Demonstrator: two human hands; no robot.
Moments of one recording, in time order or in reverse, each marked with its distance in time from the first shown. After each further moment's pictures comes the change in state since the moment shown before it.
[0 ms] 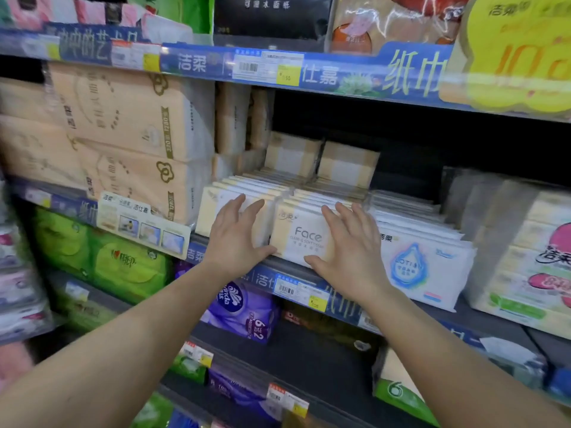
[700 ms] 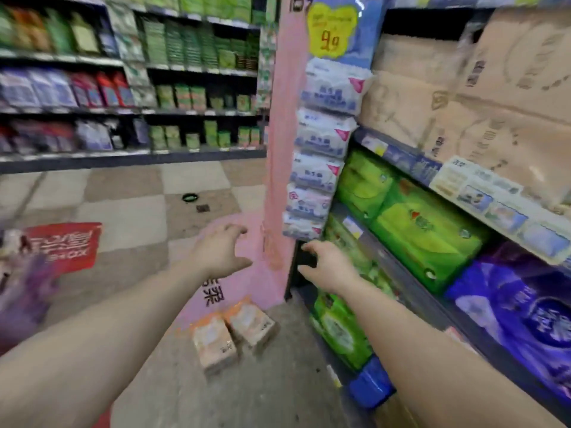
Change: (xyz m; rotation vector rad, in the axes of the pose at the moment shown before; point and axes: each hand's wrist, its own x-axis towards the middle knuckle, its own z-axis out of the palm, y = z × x) left_hand -0.341 -0.363 -0.284 0.378 -0.226 -0.879; right_hand -0.058 -0.506 0.187 0.520 -0.806 -0.471
